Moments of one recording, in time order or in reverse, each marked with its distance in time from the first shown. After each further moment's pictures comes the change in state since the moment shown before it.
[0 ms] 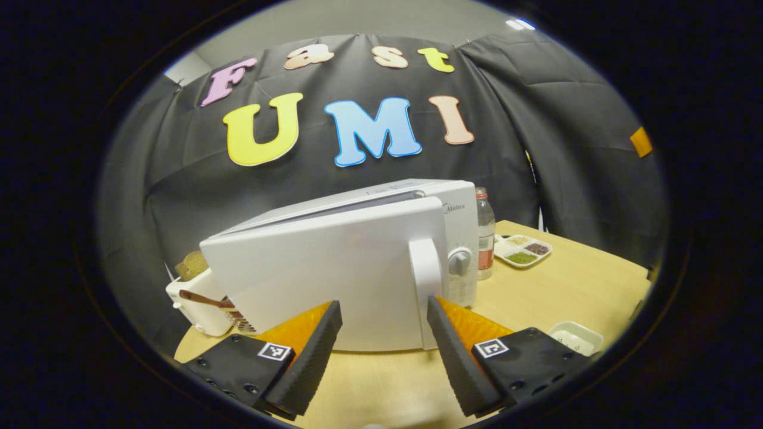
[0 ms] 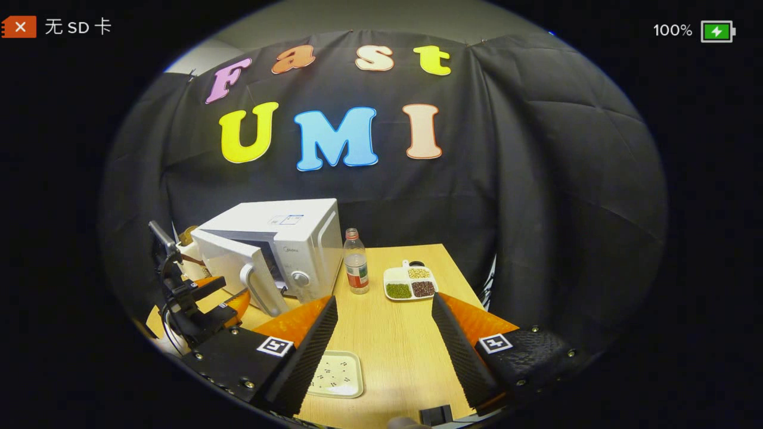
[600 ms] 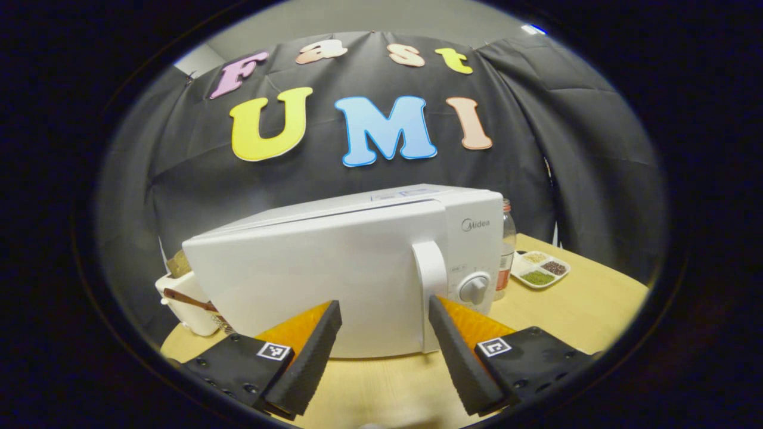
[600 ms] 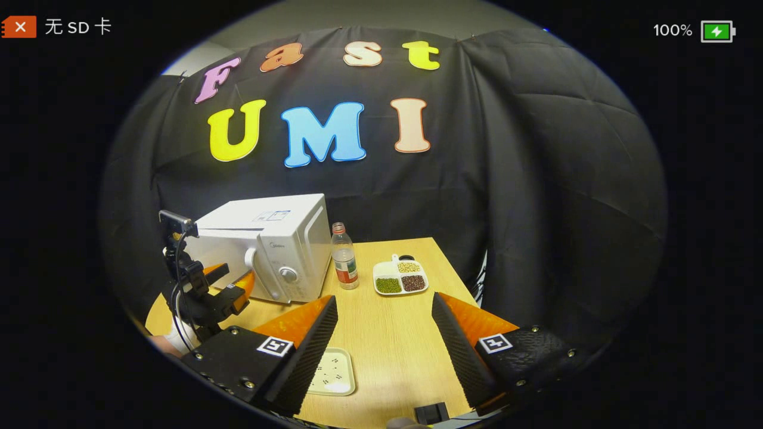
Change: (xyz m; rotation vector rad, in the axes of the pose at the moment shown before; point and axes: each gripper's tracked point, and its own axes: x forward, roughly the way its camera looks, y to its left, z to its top) left arm 0.045 0.001 0.012 -0.075 -0.014 0.048; right arm 0.001 -0.017 -0.008 0.014 0.028 -0.033
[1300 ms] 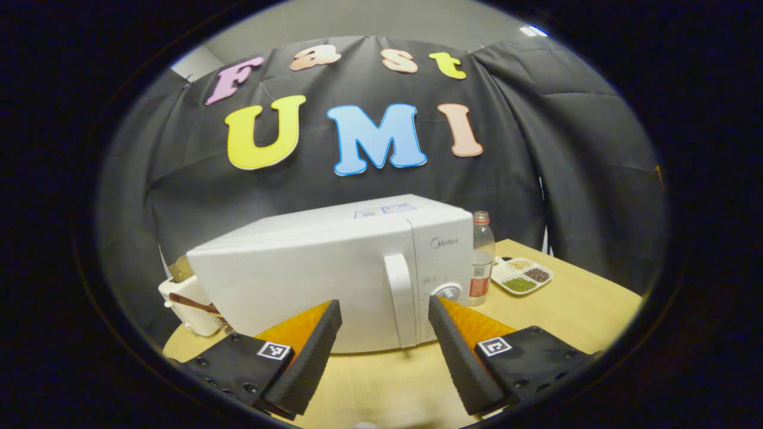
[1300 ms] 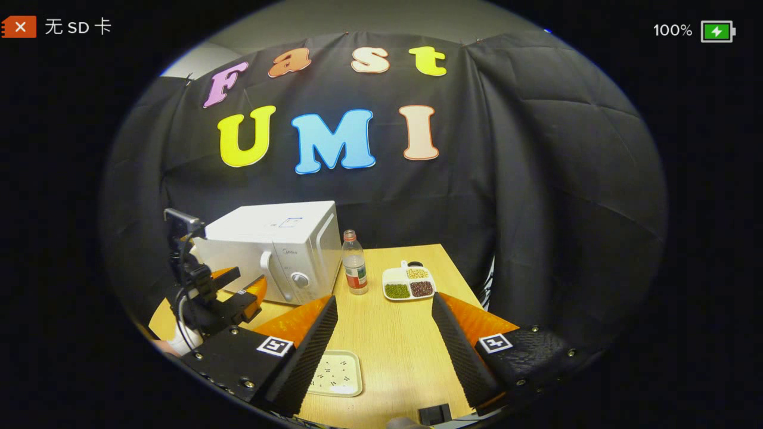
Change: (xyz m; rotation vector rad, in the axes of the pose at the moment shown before) left arm -0.051 -0.025 0.044 0.013 -0.034 -0.032; right arm -0.014 0.012 0.023 -0.001 -0.065 0.050
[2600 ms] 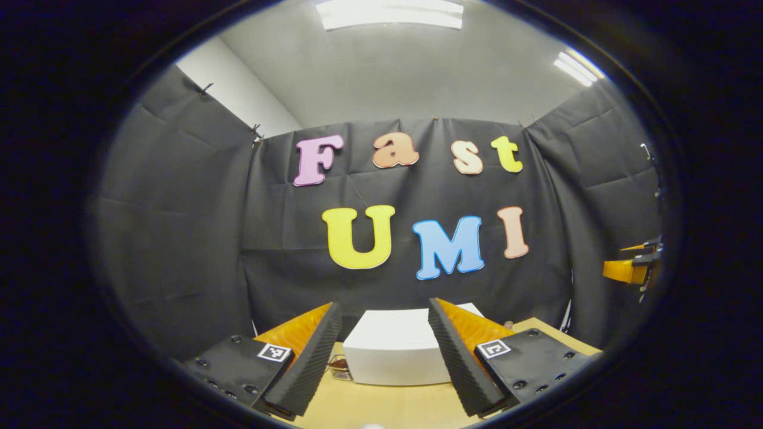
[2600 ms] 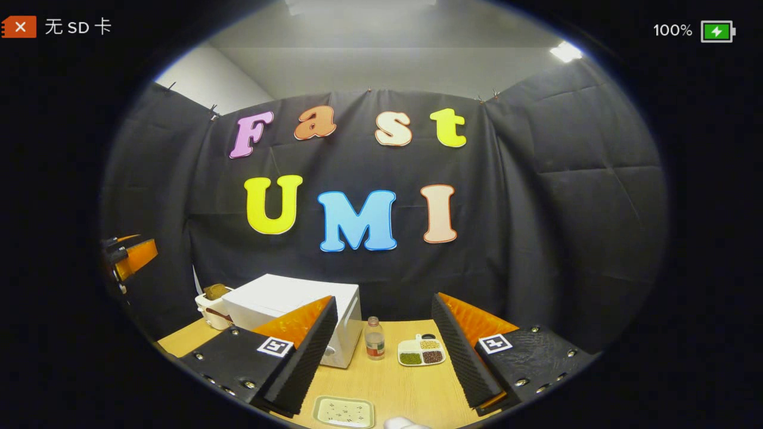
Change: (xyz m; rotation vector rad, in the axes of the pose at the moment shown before) left arm -0.253 0.156 0.253 -0.074 -0.257 0.273; right arm -0.048 0.035 0.150 -0.045 -0.300 0.071
